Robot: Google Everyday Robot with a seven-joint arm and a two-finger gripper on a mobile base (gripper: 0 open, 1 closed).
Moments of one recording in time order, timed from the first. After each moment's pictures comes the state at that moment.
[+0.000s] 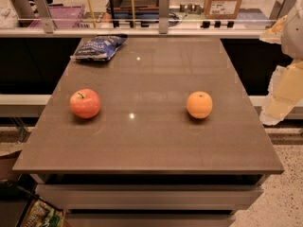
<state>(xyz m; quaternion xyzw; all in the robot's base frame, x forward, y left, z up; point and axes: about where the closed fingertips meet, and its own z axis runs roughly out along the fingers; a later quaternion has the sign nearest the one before) 0.438 -0.211 0.994 -0.60 0.78 -0.06 0.19</state>
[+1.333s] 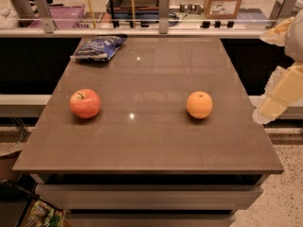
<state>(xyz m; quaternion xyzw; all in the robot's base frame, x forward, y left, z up) 0.441 -0.206 0.993 -0.58 0.78 -0.02 0.25</state>
